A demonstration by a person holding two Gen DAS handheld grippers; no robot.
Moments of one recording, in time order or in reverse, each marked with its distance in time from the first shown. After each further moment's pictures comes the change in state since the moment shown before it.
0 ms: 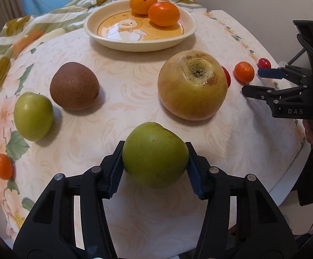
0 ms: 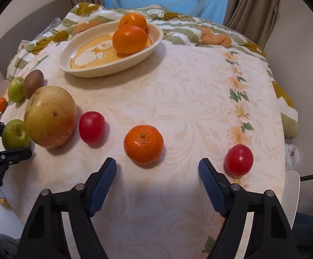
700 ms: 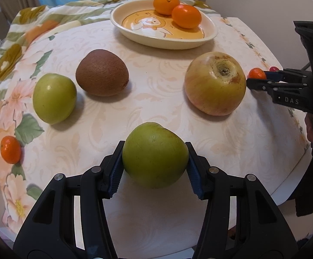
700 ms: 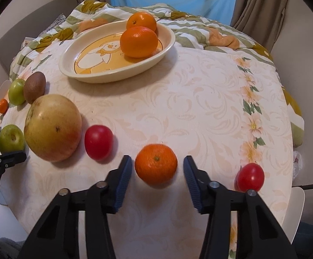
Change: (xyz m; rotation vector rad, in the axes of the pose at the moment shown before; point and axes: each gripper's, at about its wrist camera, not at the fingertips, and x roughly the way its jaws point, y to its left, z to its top) left arm -0.008 0.023 -0.011 -0.085 -0.011 0.037; right arm 0.008 0.008 0.017 -0.023 -0.009 0.024
